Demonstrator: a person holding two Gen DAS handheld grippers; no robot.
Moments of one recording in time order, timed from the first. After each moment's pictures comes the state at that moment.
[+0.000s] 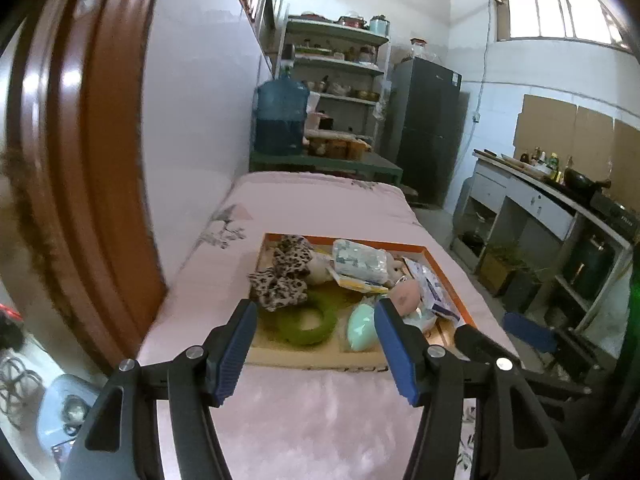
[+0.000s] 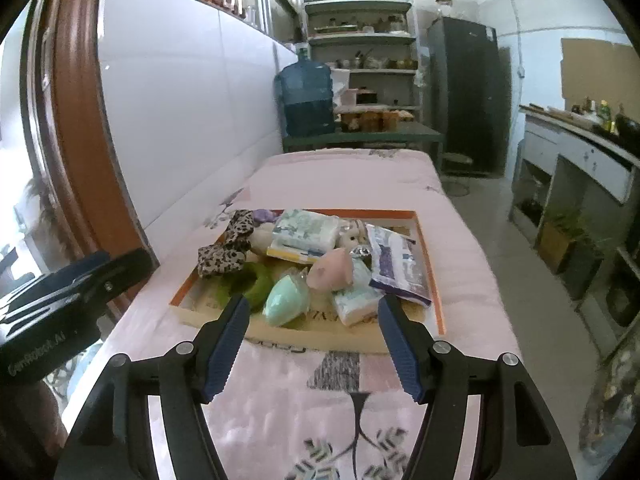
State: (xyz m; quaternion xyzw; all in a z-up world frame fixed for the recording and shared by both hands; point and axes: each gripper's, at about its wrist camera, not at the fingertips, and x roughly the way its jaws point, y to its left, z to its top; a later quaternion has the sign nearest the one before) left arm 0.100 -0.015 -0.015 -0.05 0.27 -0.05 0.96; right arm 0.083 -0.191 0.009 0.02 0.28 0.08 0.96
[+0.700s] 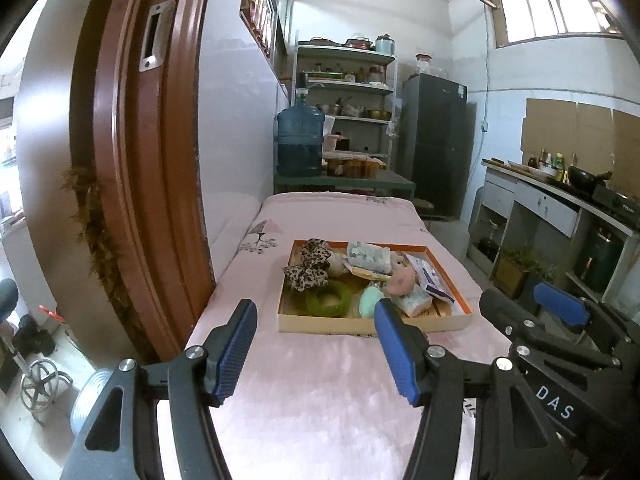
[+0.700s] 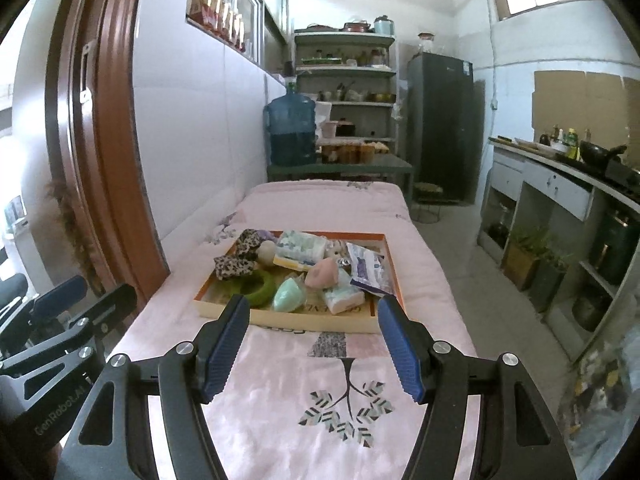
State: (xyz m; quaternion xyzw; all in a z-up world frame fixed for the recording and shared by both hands) left arm -0.004 -0.015 0.012 -0.02 0.23 -0.01 0.97; right arm -0.020 -0.175 0.053 0.00 0.23 0.03 0.97
